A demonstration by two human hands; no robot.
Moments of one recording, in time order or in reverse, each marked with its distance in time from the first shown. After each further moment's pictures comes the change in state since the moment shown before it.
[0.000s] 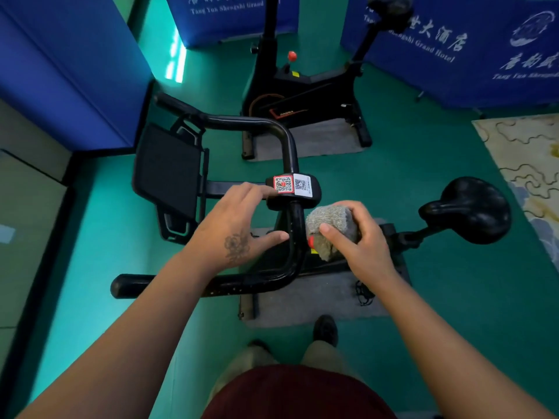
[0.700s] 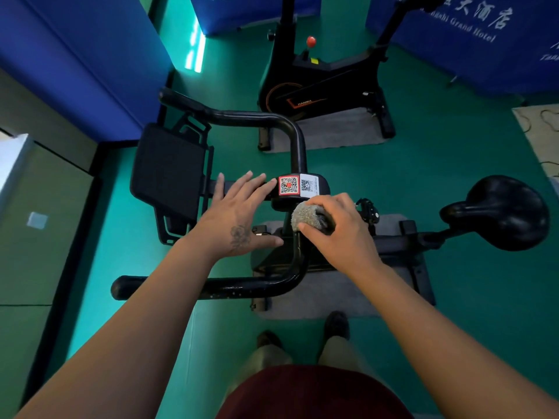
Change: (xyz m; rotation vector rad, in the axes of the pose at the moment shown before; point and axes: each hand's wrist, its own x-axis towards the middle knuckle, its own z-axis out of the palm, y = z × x) left_hand 0.030 -0.031 0.015 0.311 -0.290 -0.114; right_hand 0.042 0.010 0.029 -0.345 -0.106 -0.085
